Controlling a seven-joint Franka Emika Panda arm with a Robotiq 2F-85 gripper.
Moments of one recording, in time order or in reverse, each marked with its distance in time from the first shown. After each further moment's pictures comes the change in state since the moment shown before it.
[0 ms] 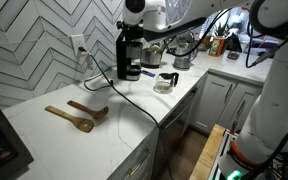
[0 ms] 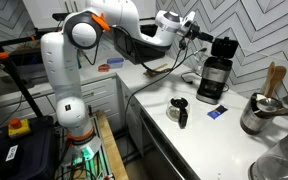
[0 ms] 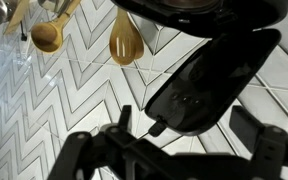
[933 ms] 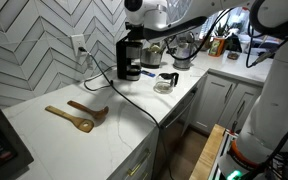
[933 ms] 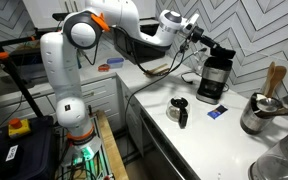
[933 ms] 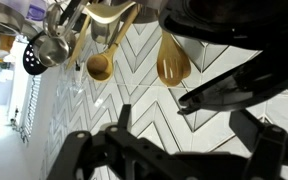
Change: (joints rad) arm -0.013 -0.004 0.001 -0.004 0.091 -0.191 0.078
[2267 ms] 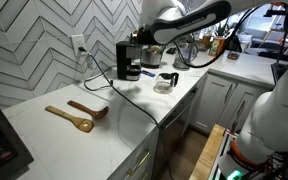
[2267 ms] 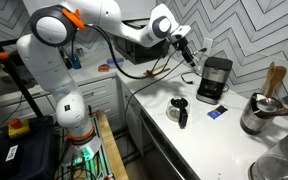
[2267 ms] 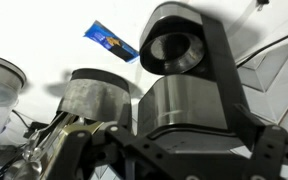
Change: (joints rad) arm -0.008 -0.243 -0.004 -0.344 0.683 0.161 -0.433
